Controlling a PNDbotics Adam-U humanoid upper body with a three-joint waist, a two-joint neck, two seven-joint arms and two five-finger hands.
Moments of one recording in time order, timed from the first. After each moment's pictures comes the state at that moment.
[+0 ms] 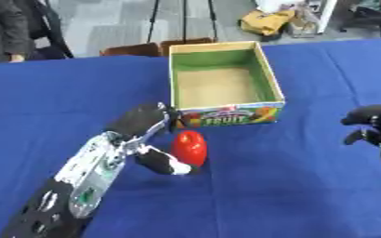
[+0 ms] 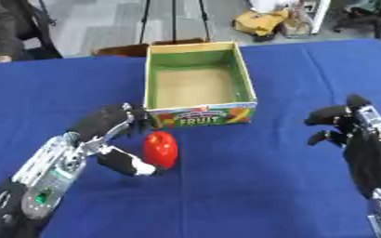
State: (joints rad) left arm -0.53 0.26 -0.32 -1.58 -0.94 0.03 -0.39; right arm -0.20 -0.32 0.04 -1.85 -0.22 0.01 0.04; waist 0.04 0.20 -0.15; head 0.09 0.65
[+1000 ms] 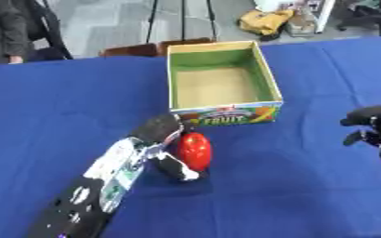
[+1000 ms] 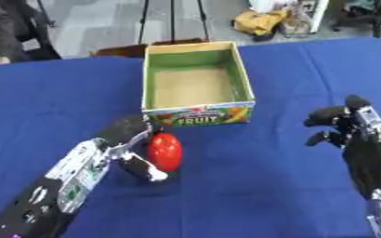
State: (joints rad) left arm -0.60 0.19 -0.34 -1.37 -0.99 -0.02 -0.33; right arm -0.20 -0.32 0.04 -1.85 -0.22 0.02 0.04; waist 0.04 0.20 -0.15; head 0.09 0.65
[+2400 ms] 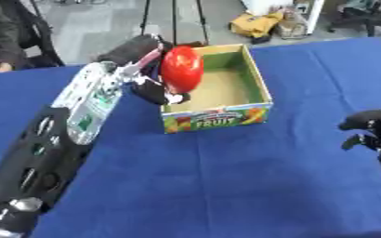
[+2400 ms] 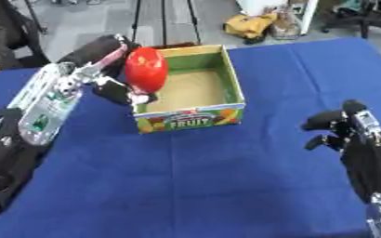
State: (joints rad) left arm -0.93 0.31 -0.24 -1.27 -0.80 0.11 -0.36; right arm -0.20 -0.32 0.06 -1.85 -0.22 0.02 0.05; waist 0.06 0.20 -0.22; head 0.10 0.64
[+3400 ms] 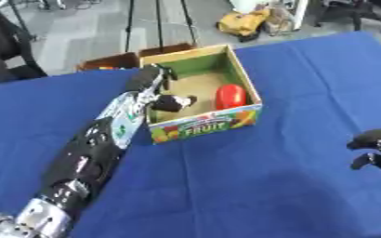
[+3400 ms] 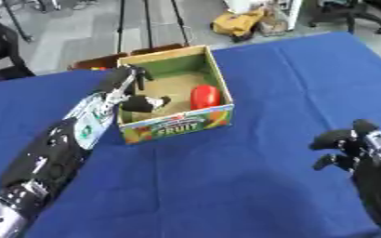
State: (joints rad) left arm -1.03 0.24 -0.13 -0.87 -0.83 0.03 0.01; right arm -0.22 -0.32 0.07 -1.85 -0.22 0.03 0.07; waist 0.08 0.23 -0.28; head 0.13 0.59
